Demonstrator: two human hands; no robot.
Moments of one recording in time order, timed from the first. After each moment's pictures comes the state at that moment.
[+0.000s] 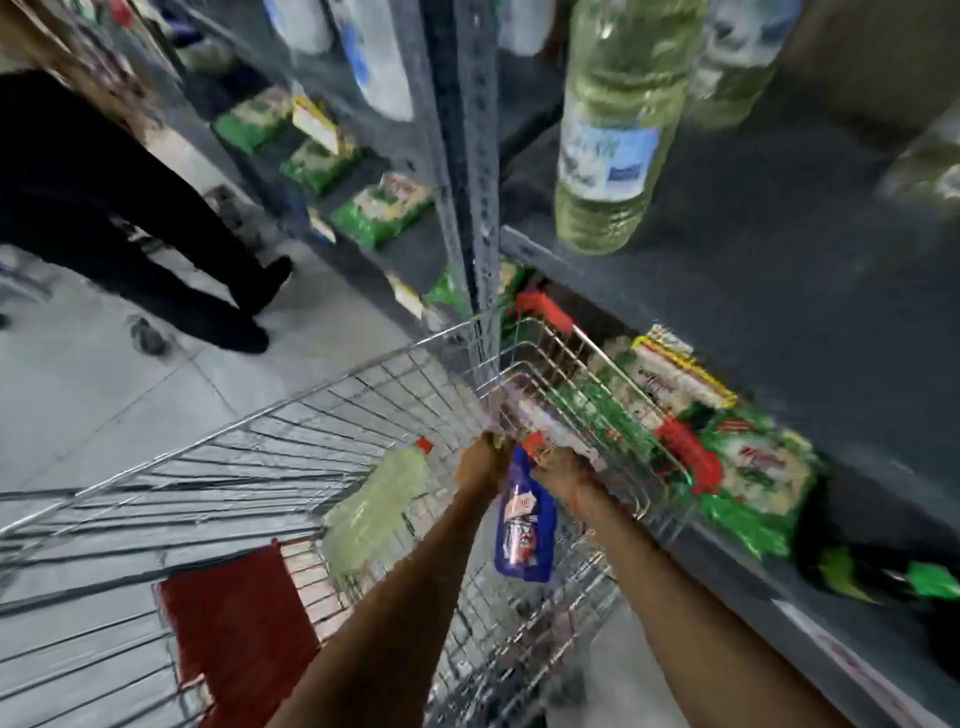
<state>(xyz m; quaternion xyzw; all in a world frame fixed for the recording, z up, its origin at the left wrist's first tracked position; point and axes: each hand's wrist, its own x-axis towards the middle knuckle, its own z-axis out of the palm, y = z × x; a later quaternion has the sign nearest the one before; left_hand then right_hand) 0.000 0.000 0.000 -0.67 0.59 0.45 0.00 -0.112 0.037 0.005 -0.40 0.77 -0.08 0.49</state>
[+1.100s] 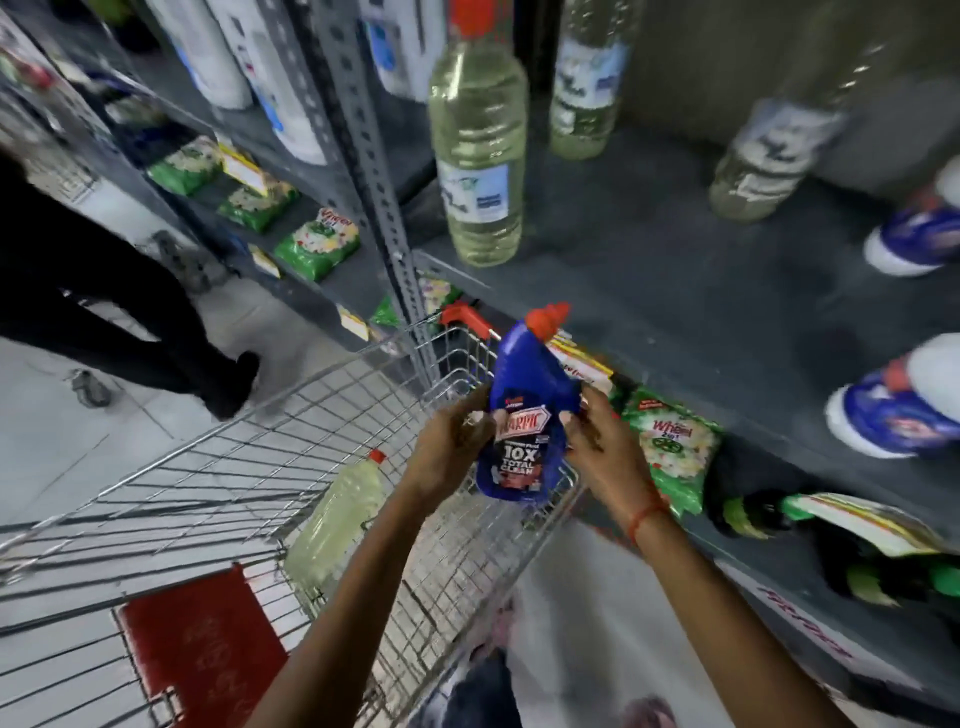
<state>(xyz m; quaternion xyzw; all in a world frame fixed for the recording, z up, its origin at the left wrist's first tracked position) -0.026 0.058 0.187 -0.43 0.63 0.61 -0.20 -0.191 0.130 0.162 -0.40 0.74 -0.41 0.35</state>
